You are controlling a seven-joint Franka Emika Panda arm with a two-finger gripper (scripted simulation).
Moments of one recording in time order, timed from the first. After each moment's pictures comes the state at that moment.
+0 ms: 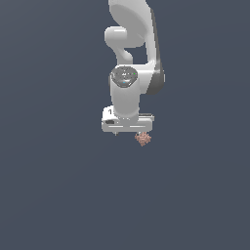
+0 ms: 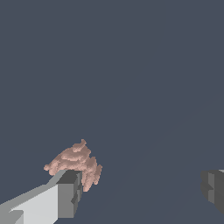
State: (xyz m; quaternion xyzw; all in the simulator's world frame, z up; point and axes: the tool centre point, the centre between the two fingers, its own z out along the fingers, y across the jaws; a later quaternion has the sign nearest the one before) arm -0.017 0.011 0.144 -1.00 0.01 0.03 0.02
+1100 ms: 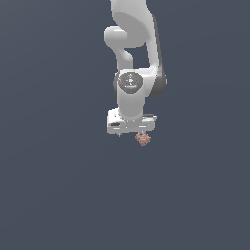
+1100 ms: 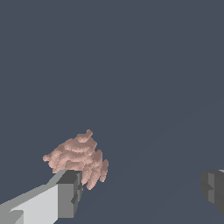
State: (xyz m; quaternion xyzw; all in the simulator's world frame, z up) arm -0.033 0.027 0.121 -1.00 -0.03 0.04 0.02
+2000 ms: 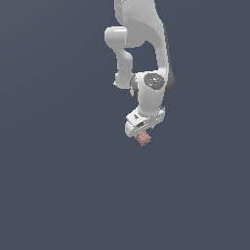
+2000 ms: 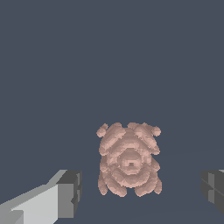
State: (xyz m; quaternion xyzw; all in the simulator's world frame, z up) arm -0.065 0.094 0.092 -0.96 -0.26 0.00 0.00
